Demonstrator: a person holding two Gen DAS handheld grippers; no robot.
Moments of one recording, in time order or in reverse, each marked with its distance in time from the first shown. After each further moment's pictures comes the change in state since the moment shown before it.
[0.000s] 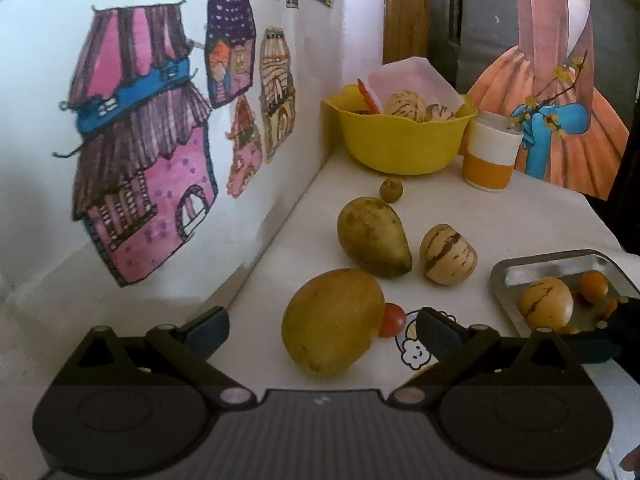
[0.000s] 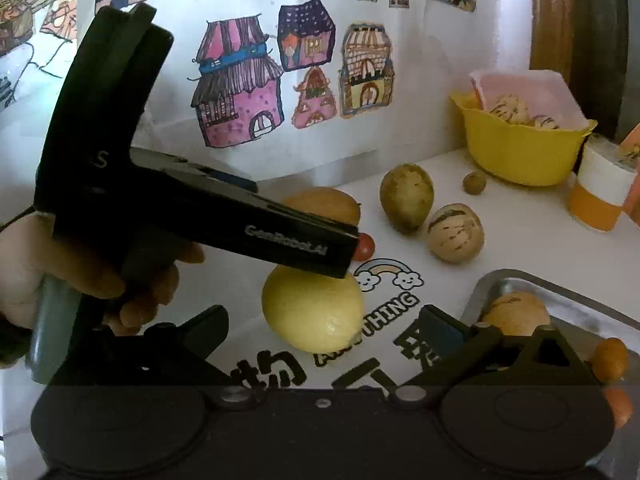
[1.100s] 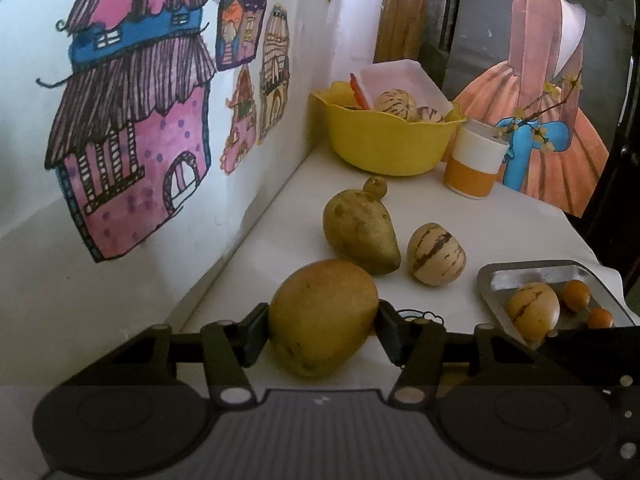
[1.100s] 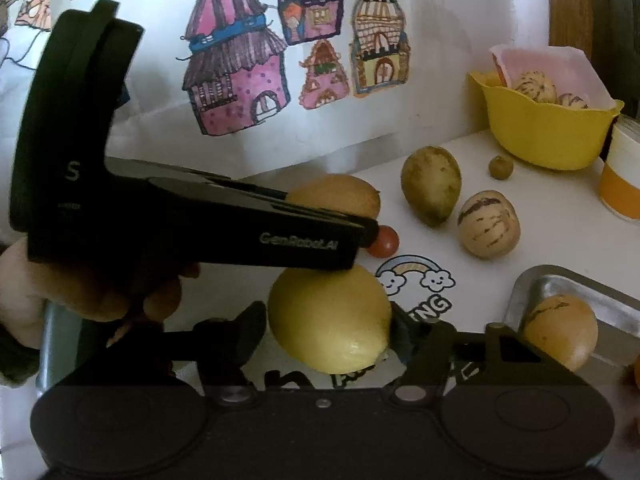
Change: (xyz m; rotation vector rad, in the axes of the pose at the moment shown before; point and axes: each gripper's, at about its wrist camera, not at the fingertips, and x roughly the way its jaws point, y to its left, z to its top) left arm 0.011 0.013 -0.008 -0.067 -0.009 -0.111; right arm 0.029 0.001 0.003 0.030 0.032 0.033
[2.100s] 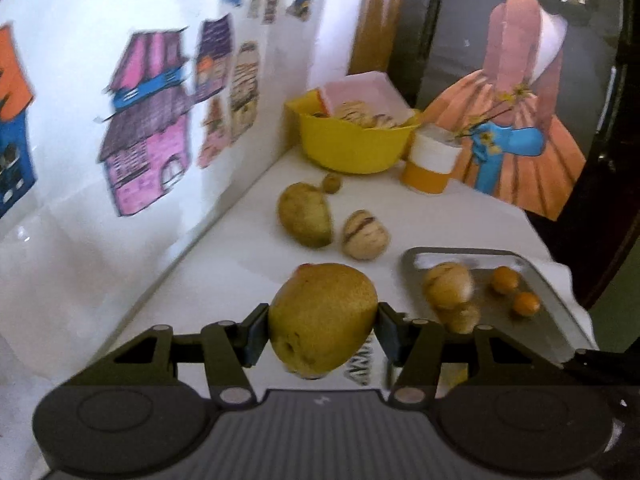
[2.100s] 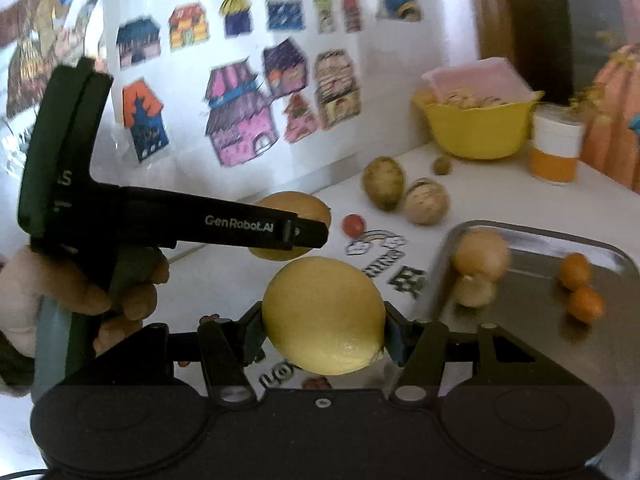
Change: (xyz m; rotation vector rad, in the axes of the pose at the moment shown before) left arm -0.072 -0.048 -0.016 -0.030 0.000 -0.023; right arm -0.114 -0.003 -0.055 0.148 -0.138 -0.053
